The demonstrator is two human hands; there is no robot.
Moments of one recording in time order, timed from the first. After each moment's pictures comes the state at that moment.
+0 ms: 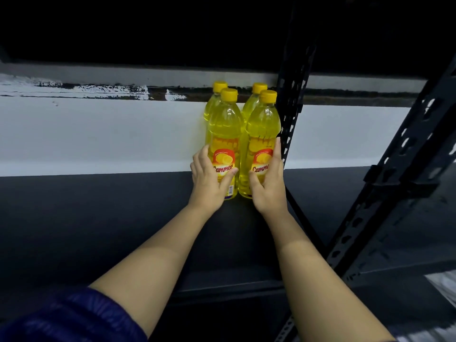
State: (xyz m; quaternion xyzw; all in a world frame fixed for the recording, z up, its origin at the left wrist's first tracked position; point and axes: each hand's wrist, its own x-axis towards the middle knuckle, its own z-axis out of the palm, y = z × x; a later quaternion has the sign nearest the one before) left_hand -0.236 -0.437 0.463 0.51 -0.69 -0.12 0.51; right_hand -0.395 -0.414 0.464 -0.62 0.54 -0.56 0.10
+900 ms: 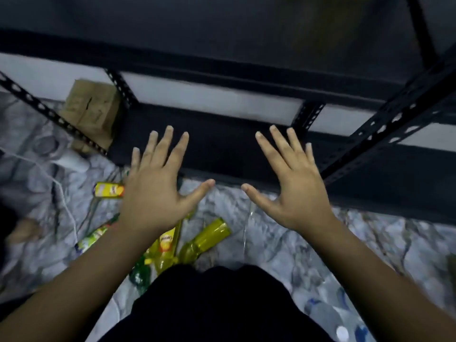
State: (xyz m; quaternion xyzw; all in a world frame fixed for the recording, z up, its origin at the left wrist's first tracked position) left_hand -0.105 -0.033 0.338 0.73 -0.67 -0.07 0.12; right_hand -0.369 -0.101 0.314 -0.85 0.47 -0.18 0.14
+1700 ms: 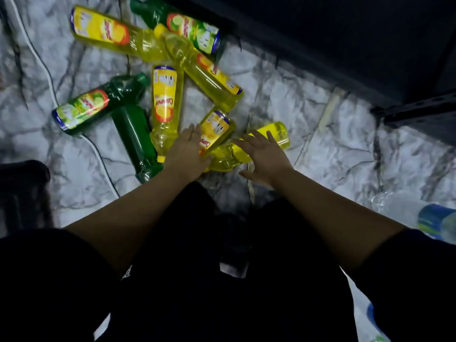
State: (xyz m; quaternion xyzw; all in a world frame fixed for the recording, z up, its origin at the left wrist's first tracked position) left_hand 0.004 0.098 -0.103 0.79 -0.50 -0.34 0.01; right_hand -0.216 -0.009 -0.123 -0.90 0.30 0.18 0.26
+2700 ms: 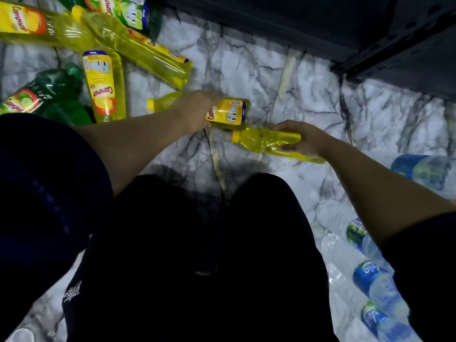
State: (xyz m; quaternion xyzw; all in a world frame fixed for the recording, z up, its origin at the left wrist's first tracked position) left_hand -0.083 -0.026 -0.119 0.60 -0.73 -0.31 -0.10; right_hand -0.423 -0.066 -0.145 -0.70 0.50 0.16 0.48
